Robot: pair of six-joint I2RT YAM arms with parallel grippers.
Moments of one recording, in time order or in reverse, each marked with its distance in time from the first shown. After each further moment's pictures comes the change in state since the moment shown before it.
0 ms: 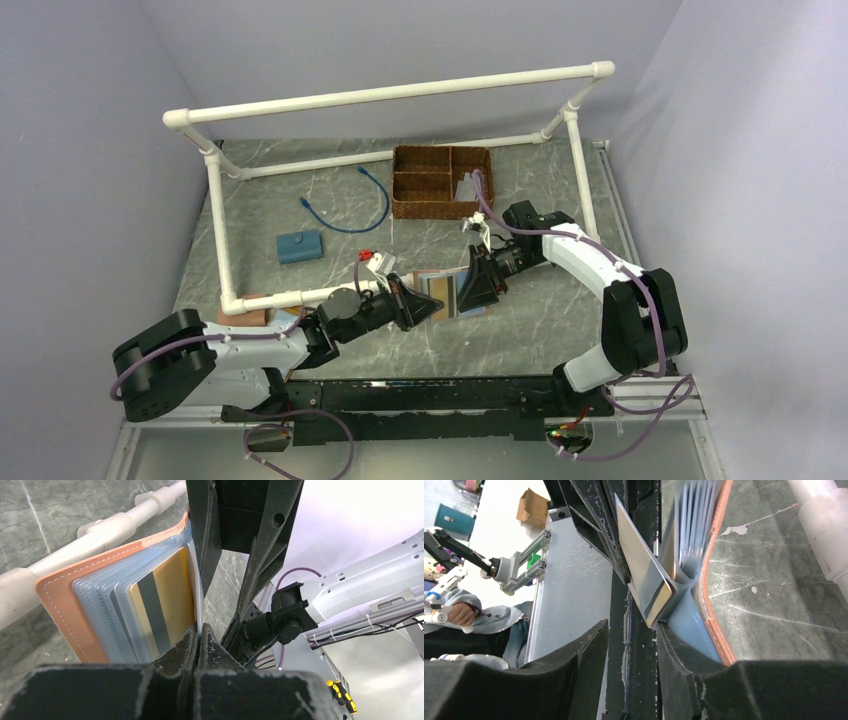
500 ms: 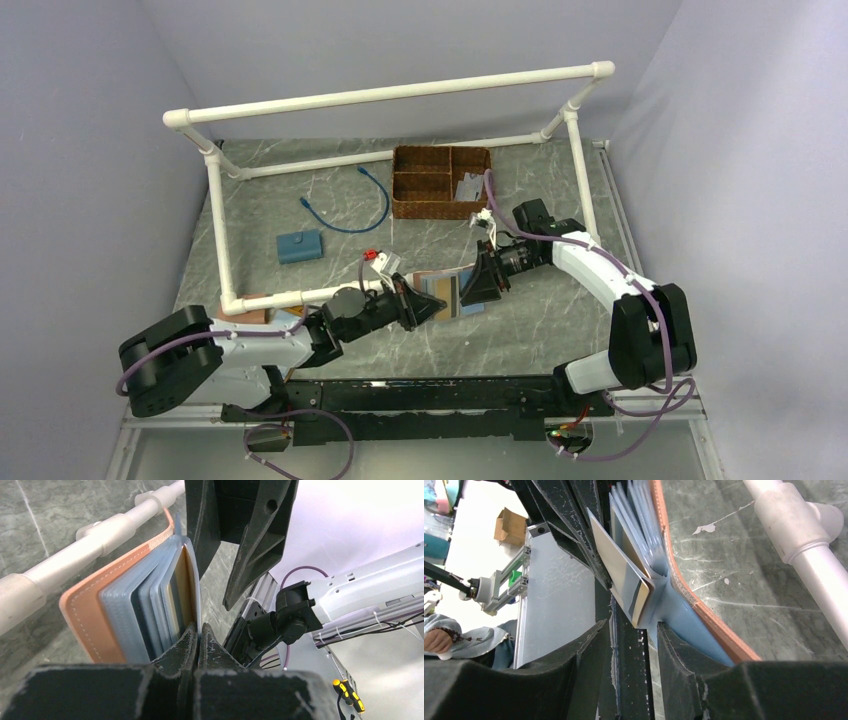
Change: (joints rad) left arm -0.010 0.047 0.014 0.025 -0.005 0.025; right arm -0.044 -0.081 -0.062 0.169 0.064 0.180
